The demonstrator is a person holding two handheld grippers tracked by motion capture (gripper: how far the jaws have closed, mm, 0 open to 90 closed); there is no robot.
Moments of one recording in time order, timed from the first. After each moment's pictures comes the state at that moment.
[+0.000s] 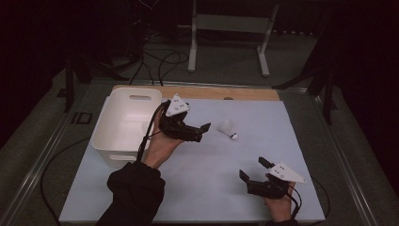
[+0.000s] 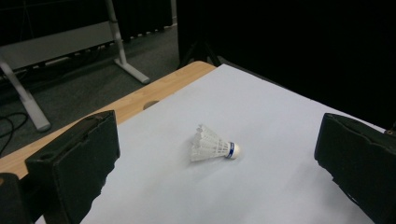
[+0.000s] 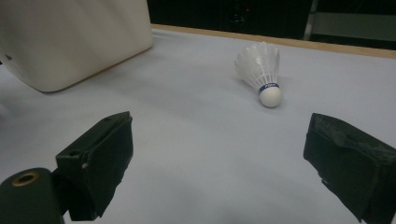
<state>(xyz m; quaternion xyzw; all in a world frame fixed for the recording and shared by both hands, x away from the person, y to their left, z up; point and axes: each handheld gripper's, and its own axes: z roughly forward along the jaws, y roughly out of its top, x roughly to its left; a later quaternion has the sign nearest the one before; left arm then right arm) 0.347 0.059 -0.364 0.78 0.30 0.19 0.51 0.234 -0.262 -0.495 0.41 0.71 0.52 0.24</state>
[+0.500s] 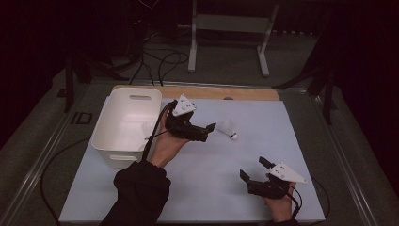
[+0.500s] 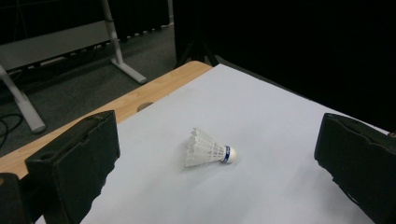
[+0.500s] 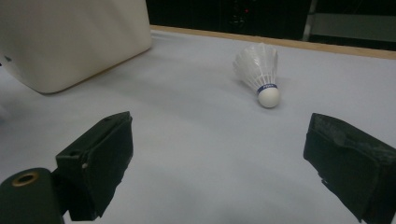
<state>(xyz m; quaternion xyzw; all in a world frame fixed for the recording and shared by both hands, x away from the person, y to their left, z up) 0.353 0.044 -0.368 0.78 0.30 0.18 0.51 0.234 -0.264 -0.494 0.41 0.71 0.52 0.24</state>
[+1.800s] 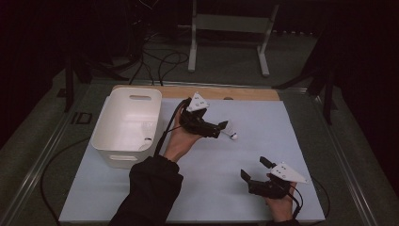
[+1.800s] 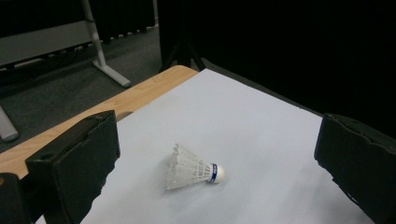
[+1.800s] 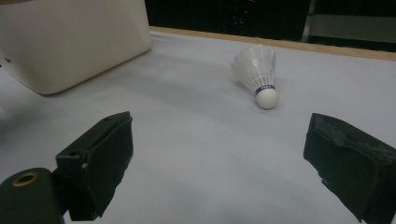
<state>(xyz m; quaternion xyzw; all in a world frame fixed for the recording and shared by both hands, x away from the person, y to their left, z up) 0.375 0.011 -0.382 0.79 0.28 0.16 0.53 0.234 -0.266 -0.494 0.41 0.71 0.52 0.24</state>
